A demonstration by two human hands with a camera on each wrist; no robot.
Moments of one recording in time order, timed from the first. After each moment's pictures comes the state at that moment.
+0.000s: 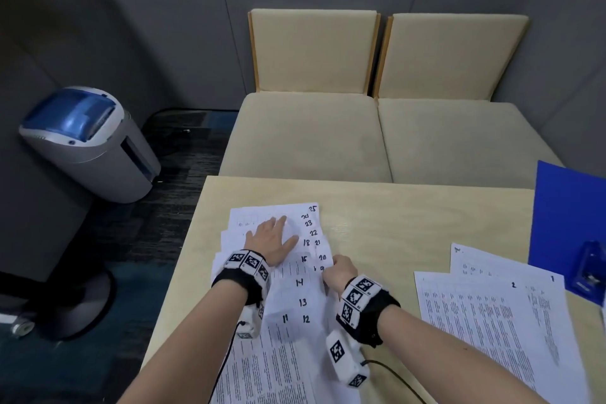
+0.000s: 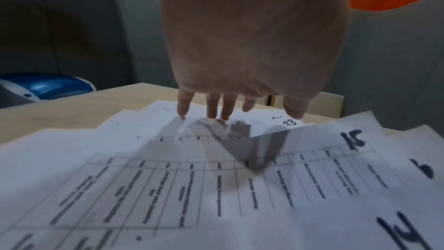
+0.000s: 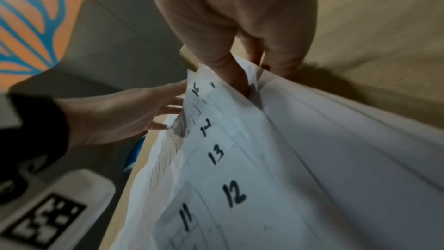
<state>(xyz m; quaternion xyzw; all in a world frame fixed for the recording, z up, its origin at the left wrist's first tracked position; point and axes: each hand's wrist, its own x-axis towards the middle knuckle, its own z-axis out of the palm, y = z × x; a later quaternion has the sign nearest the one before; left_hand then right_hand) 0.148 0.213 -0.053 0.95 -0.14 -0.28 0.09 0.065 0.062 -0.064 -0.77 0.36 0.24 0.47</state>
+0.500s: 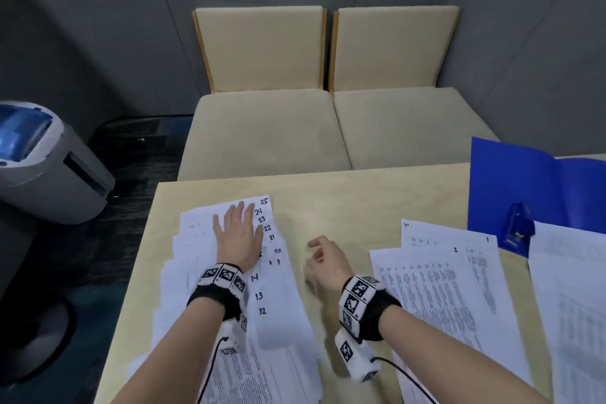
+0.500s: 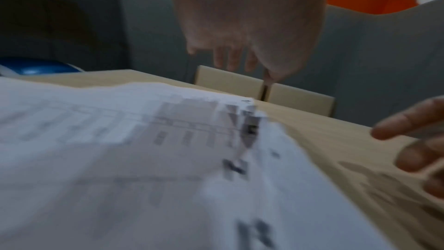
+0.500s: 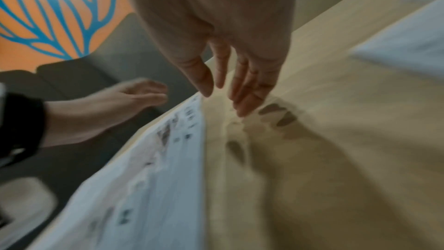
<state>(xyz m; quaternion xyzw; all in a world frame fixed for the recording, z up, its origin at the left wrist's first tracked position) 0.123 0.179 -0.059 0.98 -0.15 -0.05 0.13 0.018 0.011 -0.050 -0.86 0.24 0.12 0.44</state>
